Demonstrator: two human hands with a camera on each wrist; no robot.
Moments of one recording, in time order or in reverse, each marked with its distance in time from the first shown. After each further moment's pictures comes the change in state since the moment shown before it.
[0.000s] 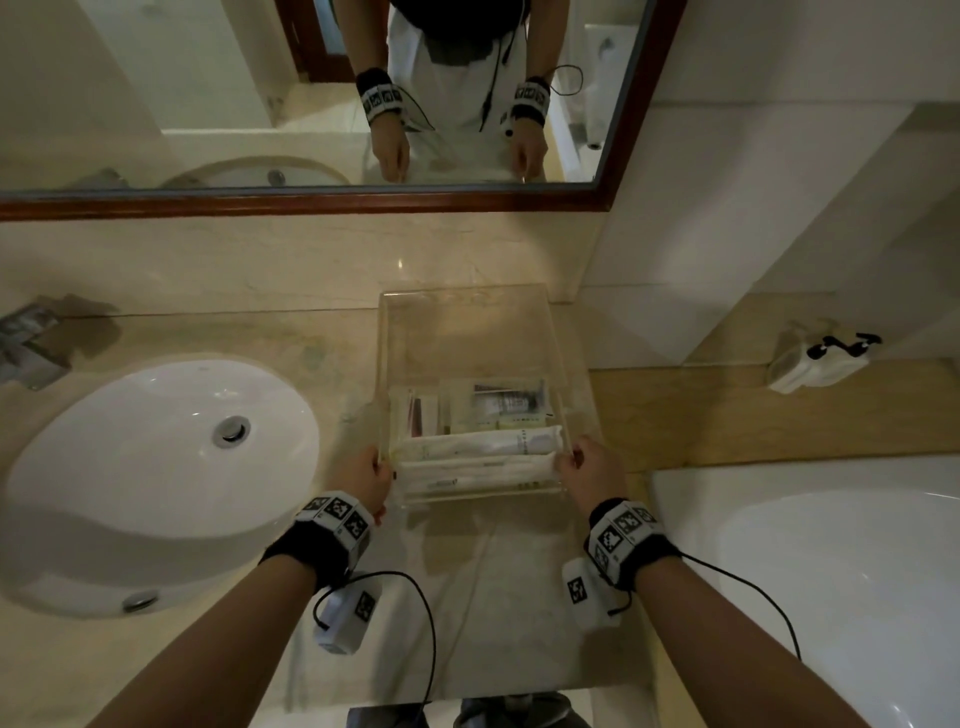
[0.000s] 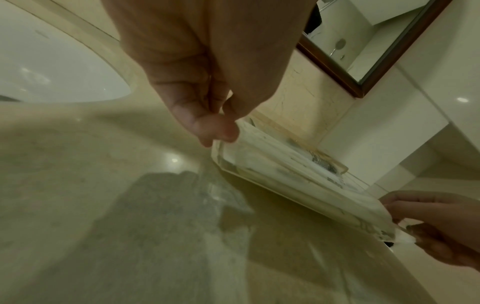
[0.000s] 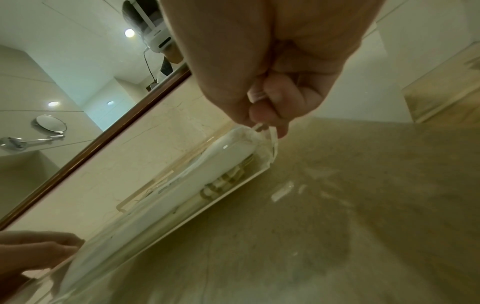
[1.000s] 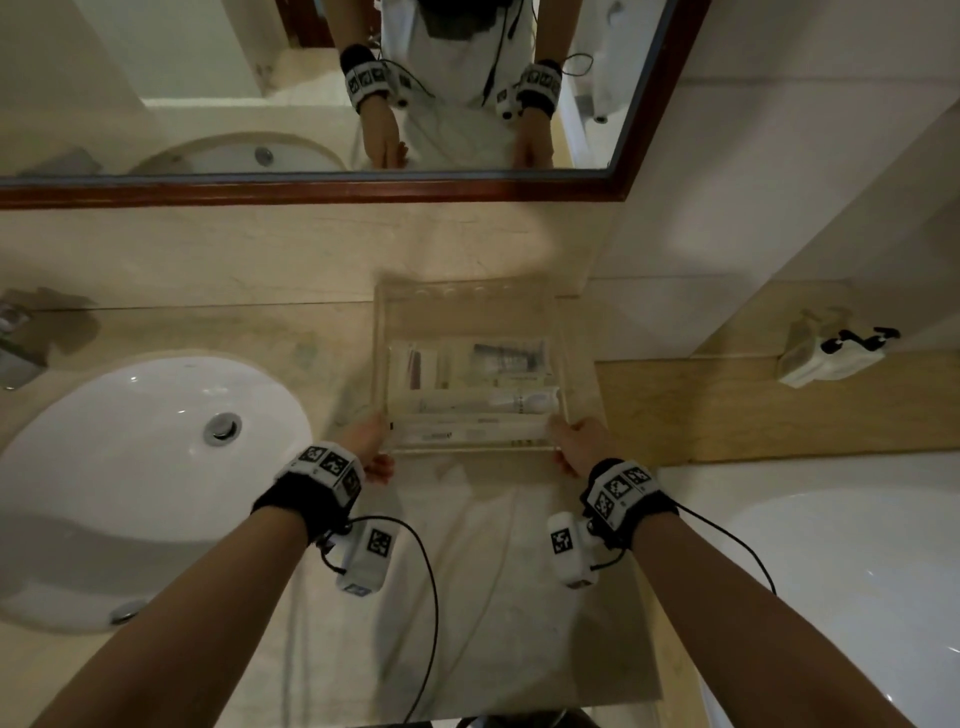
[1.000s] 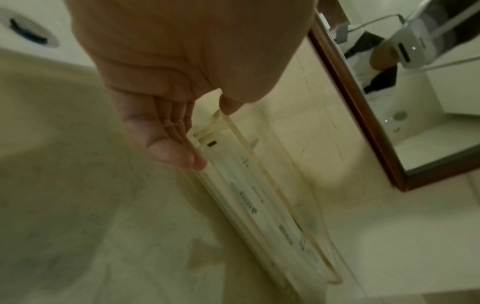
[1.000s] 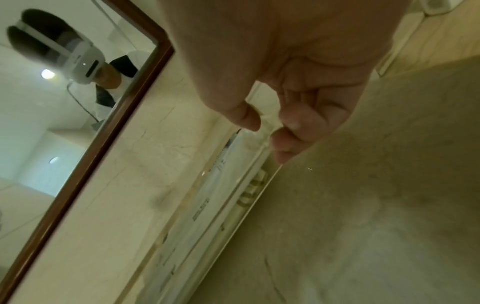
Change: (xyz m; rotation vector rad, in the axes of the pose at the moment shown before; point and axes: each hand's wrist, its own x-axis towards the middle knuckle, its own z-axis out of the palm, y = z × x) left_hand 0.045 0.039 -0.020 -0.524 -0.109 -0.394; right_hand 0.039 -0.037 -0.010 0.273 -0.181 0.312
